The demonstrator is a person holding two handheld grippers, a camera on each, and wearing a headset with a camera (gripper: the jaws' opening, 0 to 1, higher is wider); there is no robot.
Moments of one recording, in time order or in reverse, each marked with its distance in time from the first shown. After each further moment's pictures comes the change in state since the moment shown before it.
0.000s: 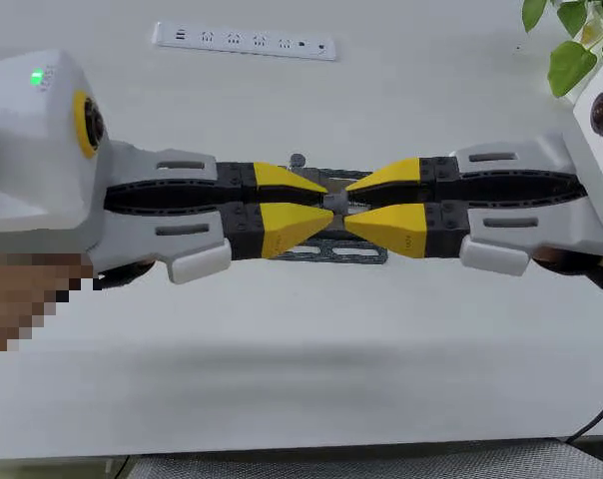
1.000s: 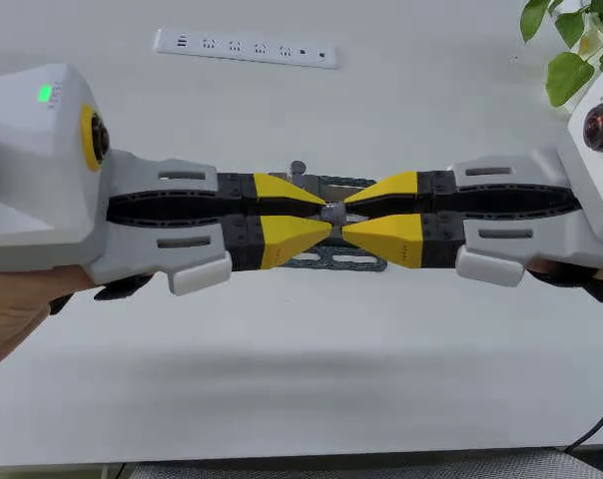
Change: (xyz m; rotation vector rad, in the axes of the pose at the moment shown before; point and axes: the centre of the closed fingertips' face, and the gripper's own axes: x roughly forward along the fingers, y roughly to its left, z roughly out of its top) left arm -0.002 0.000 -0.006 0.027 0.022 0.011; right arm 0.002 -0.005 -0.006 0.026 0.021 -0.010
